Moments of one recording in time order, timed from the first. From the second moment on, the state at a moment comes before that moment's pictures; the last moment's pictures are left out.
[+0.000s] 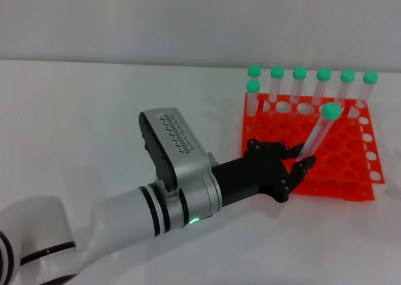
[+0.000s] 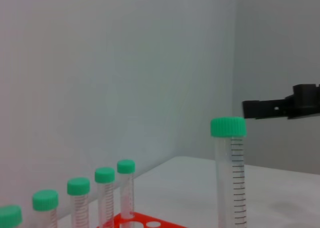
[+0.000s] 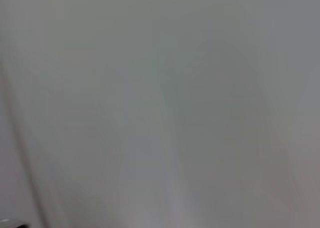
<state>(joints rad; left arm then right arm) -0.77 -2.09 2.84 0.36 -0.61 0.96 -0.45 0.37 1.85 -0.70 -0.37 1.72 1.69 -1.94</state>
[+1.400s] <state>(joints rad) -0.76 -2.09 2.84 0.35 -0.58 1.02 -0.38 0.55 2.00 -0.75 -0.37 1.58 1.66 -1.92</state>
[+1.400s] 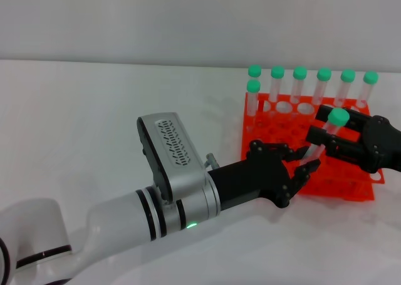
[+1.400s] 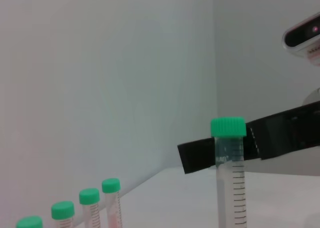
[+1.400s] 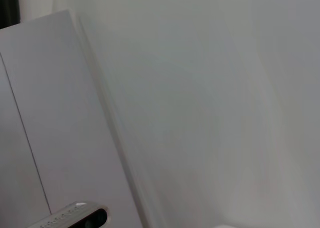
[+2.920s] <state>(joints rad) -0.76 -2.09 2.83 0.35 -0.58 1.01 -0.37 0.54 1.98 -0.74 -0.37 1.59 1.65 -1.98</state>
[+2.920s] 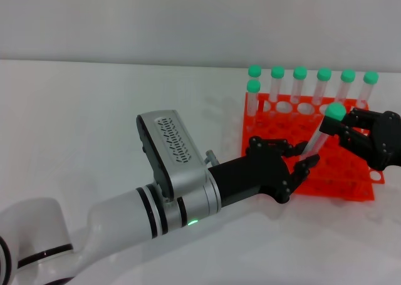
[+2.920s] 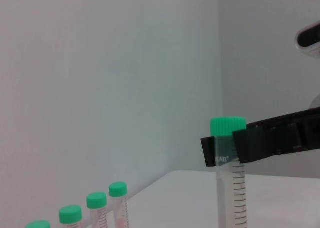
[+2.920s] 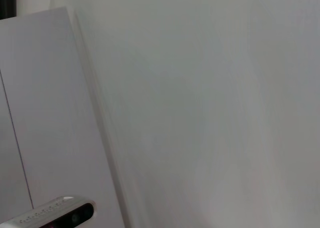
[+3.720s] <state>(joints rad) -0.76 -2.09 2.83 0.35 -0.55 1.01 -0.34 0.55 1.98 -0.73 -0.38 1.60 1.64 -1.98</state>
